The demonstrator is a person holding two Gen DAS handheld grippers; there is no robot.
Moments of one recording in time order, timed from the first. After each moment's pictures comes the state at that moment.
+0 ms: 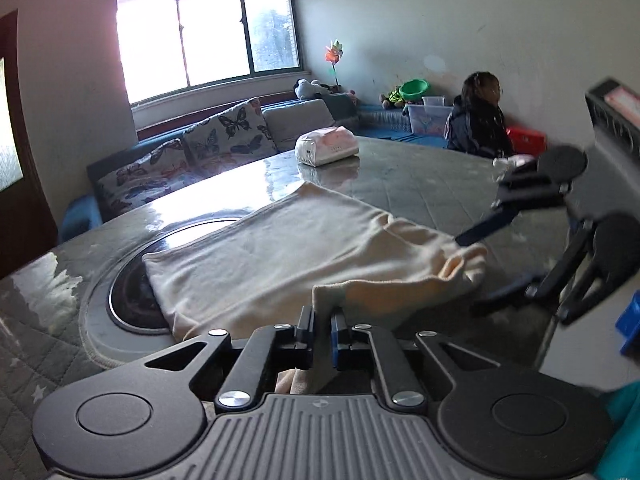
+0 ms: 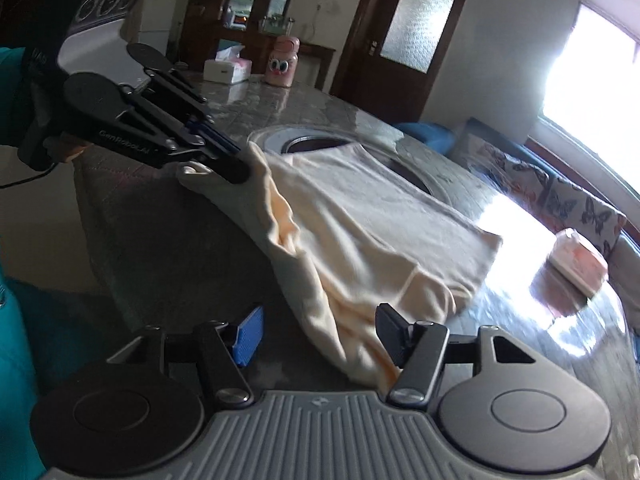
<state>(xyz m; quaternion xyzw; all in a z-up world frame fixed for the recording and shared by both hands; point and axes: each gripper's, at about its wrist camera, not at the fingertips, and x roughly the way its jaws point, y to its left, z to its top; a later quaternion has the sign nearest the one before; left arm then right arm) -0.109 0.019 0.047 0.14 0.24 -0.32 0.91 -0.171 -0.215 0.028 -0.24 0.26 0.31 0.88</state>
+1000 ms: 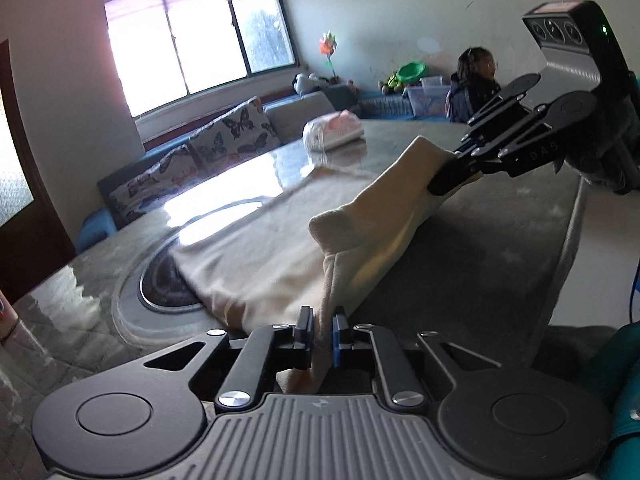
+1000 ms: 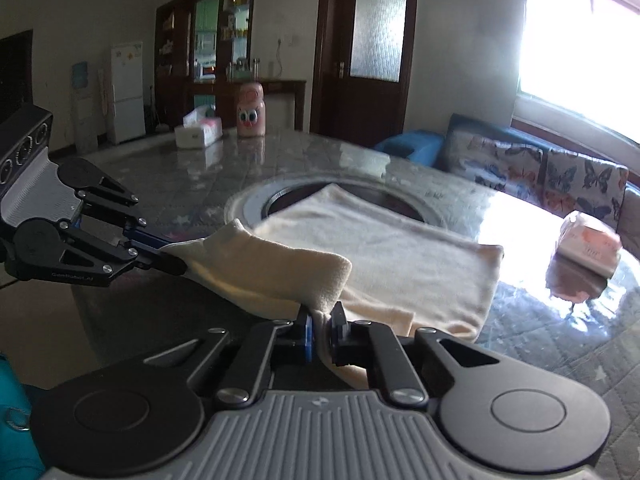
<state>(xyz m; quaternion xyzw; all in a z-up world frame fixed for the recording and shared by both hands) -0.149 0.049 0.042 0.20 0.22 -0.31 0.91 -0.149 -0.226 0.063 -0.12 0.26 0.31 0.91</state>
